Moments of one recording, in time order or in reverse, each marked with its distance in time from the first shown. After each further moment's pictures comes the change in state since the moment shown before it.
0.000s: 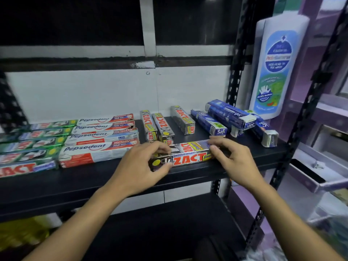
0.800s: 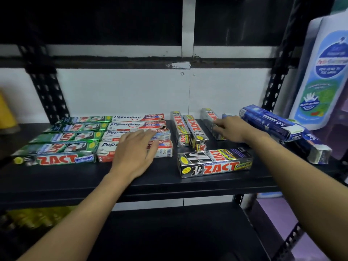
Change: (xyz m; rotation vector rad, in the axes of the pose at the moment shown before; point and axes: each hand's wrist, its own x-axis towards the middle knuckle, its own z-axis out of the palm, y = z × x) left_hand -0.002 -0.088 -0.041 0.533 0.061 -0.293; right_hand 0.154 -0.024 0.062 -0.661 -0.547 -0.041
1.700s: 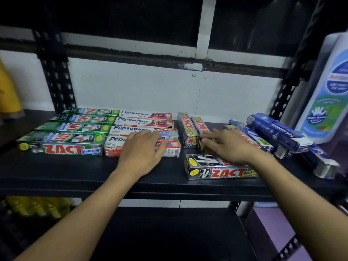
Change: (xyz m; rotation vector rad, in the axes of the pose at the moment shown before) left_hand -0.001 -0.003 0.004 0.012 -0.023 -0.038; right_hand -0.039 -0.059 0.003 0.054 -0.021 -0.124
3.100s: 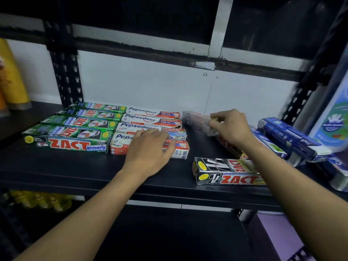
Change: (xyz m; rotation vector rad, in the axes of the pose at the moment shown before) left_hand 0.004 -0.001 0.005 0.020 0.028 -0.005; right_hand 0.054 -0.015 -0.006 0.248 0.452 0.078
